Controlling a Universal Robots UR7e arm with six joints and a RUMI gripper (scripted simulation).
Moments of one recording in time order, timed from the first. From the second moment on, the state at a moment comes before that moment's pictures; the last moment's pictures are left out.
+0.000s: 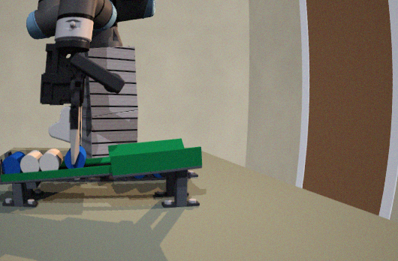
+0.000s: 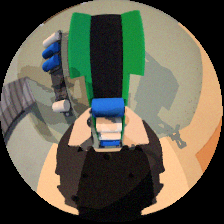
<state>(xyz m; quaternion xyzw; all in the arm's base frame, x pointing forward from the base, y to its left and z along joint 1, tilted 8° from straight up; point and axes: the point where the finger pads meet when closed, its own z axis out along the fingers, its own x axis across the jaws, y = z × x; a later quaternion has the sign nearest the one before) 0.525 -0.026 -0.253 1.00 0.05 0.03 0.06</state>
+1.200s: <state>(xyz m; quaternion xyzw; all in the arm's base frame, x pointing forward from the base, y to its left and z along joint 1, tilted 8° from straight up) 0.525 -0.026 -0.253 1.00 0.05 0.03 0.06</state>
